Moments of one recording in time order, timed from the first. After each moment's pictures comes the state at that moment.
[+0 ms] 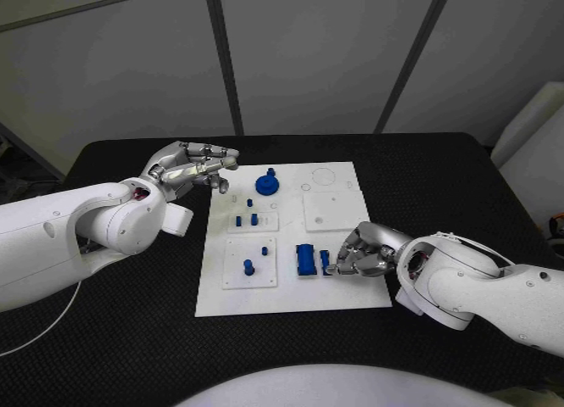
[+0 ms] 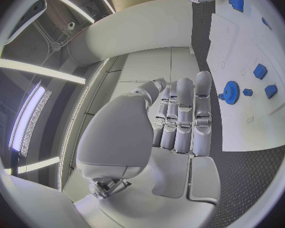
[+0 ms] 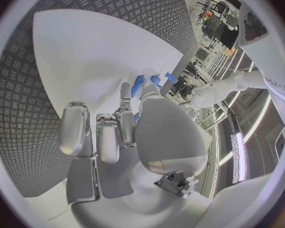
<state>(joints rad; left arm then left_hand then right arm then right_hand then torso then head) 1.23 -0.97 -0.09 1.57 -0.06 -0.22 0.32 1.41 -0.16 0.37 0.04 0.32 1.06 0.16 0.13 0.07 1.14 0.09 0.27 0.09 1.20 0.01 1.04 0.41 0.17 1.25 0.10 0.32 1.21 0.98 -0.98 -0.02 1.86 -1.30 -0.31 -0.49 1.29 -0.05 -0.12 0.27 0.28 1.13 0.04 0.32 0.49 1.46 -0.03 1.32 1.31 1.47 -0.08 1.57 1.31 0.08 1.40 0.03 1.37 1.31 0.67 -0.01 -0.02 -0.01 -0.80</state>
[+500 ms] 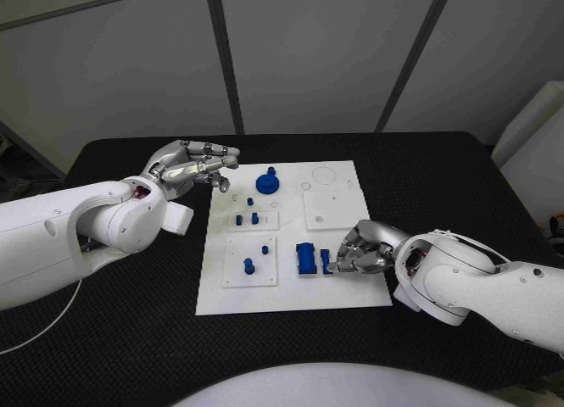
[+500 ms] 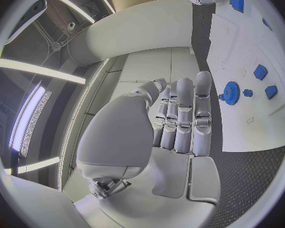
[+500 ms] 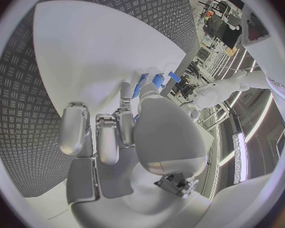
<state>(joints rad) 1.23 -0.97 -0.09 1.57 -0.06 -0.22 0.32 1.41 -0.16 0.37 0.04 0.32 1.06 0.16 0.13 0.07 1.14 0.09 0.27 0.08 1.20 0.01 1.04 0.41 0.17 1.25 0.10 0.32 1.21 0.98 -0.96 -0.02 1.84 -1.29 -0.31 -0.49 1.33 -0.05 -0.13 0.26 0.28 1.13 0.04 0.32 0.49 1.46 -0.03 1.32 1.31 1.47 -0.08 1.57 1.31 0.08 1.40 0.03 1.37 1.31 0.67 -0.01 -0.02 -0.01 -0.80</state>
